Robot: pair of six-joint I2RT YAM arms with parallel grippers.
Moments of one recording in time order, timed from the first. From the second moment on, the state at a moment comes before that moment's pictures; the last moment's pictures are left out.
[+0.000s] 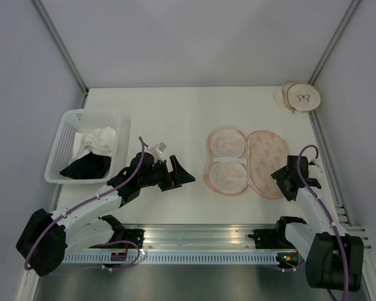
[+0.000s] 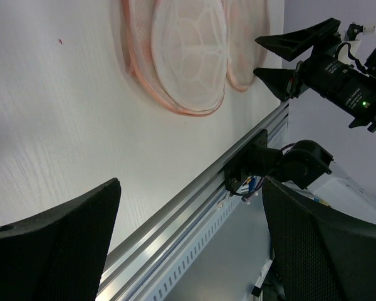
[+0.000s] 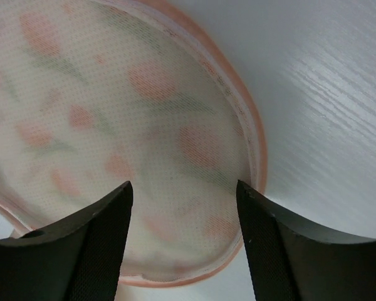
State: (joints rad) left arm -0.67 1.03 0.47 0.04 0.36 -0.97; right arm -0.10 0.95 0.41 -0.50 0.23 0.94
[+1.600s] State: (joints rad) left arm -0.67 0.99 0.43 0.04 0.32 -0.98; right arm -0.10 1.08 0.47 -0.35 0.19 0.74
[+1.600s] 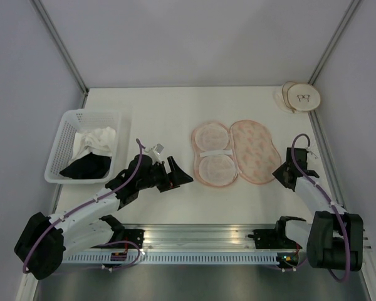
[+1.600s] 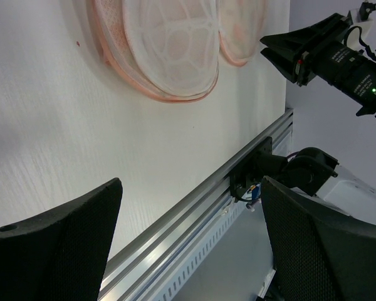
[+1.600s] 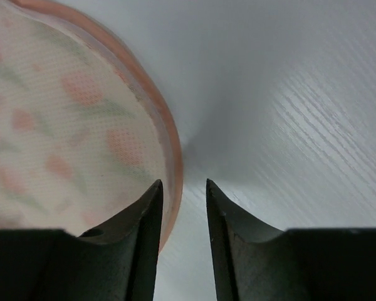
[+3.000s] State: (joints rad) left arm -0.67 0.89 0.35 0.00 0.26 -1.03; right arm 0.68 1.34 0.63 0.06 -0.28 0.25
